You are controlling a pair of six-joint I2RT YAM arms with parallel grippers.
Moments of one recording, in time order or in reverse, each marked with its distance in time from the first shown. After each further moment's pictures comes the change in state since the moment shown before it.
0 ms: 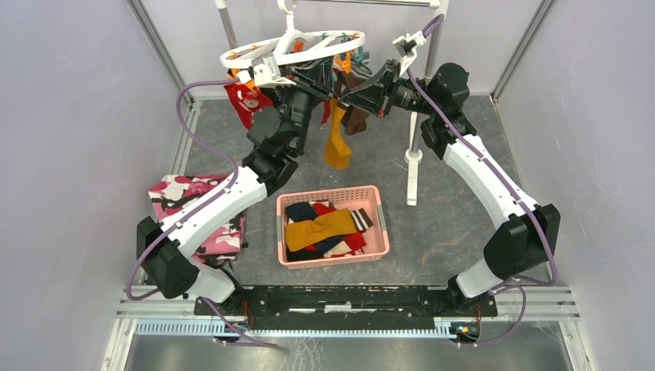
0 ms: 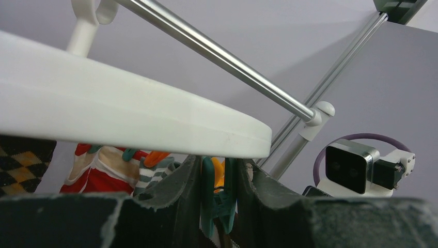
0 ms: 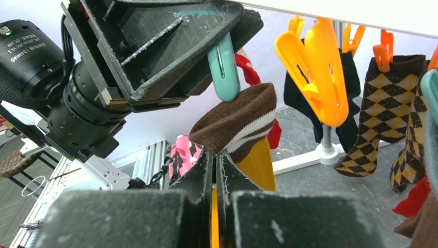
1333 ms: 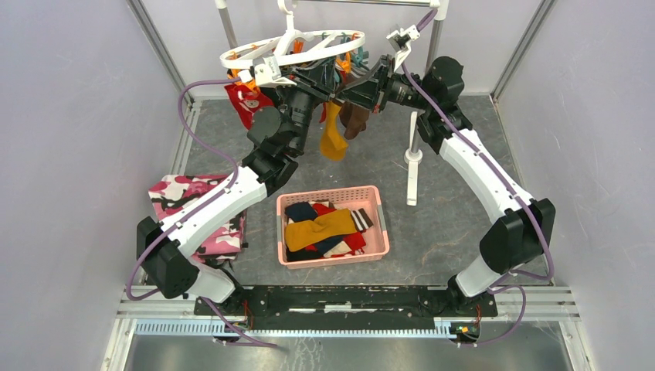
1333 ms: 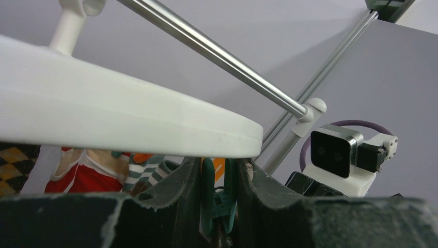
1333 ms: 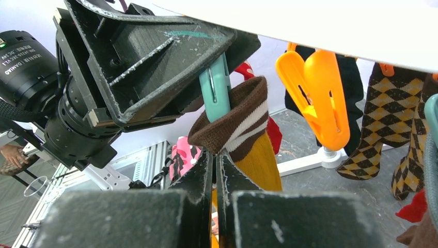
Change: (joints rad) left arm 0.000 0.000 0.000 -0.005 0.027 -0.037; right arm 0.018 0.046 0.079 -0.045 0.004 -0.012
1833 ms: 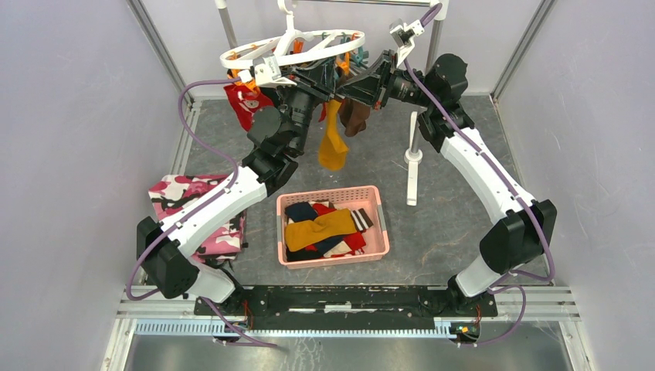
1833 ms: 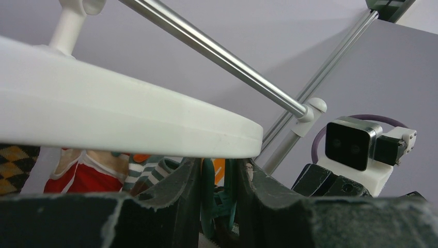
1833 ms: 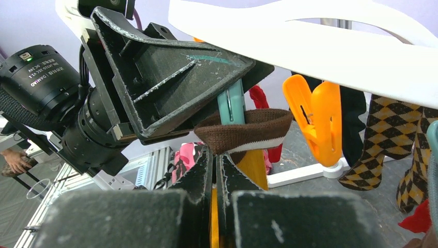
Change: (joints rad) left arm 0.000 0.000 0.000 -0.004 0.000 0.000; right arm 0.000 0.000 0.035 0.021 -0.002 0.034
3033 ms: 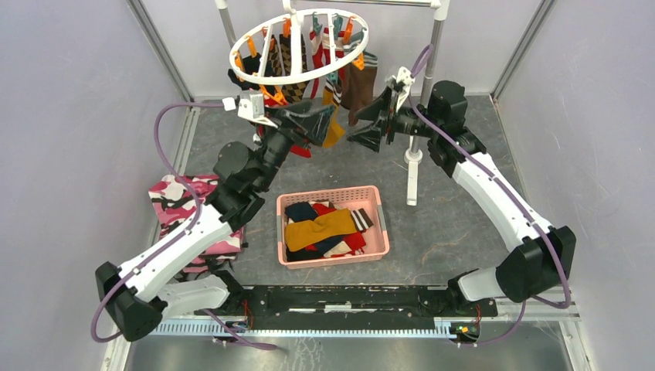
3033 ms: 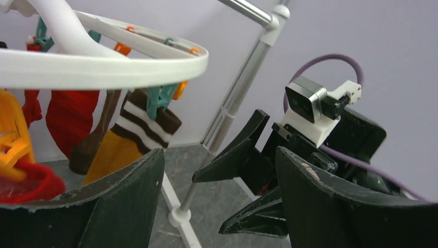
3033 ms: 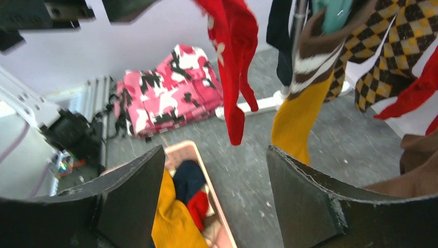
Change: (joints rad) left arm 0.000 -0.327 -0.292 -0.157 0.234 0.015; right arm -0.011 -0.181 -0.257 -0.281 0.016 -0.481
